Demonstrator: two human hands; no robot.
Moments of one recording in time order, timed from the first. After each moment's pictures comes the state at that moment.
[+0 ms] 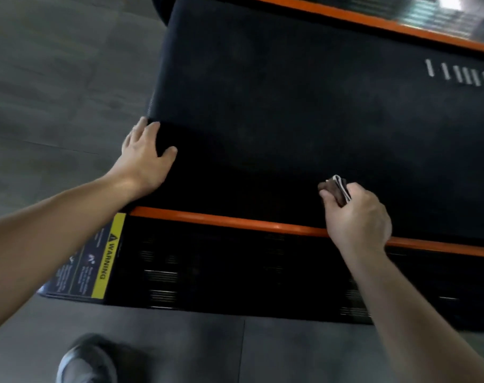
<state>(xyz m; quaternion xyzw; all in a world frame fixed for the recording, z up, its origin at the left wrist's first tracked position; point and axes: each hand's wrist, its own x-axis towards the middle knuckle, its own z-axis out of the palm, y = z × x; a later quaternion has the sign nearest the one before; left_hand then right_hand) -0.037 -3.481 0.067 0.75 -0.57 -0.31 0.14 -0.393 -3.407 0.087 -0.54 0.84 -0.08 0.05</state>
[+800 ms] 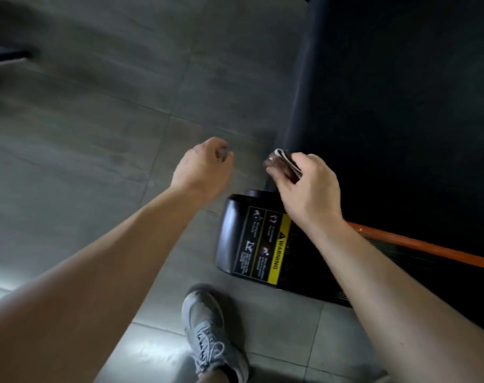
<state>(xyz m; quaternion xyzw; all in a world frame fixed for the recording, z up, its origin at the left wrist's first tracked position) 0.127 -3.443 0.086 0.78 -0.48 -0.38 0.12 -0.070 -3.439 0.102 -0.68 0.68 -0.13 0.23</state>
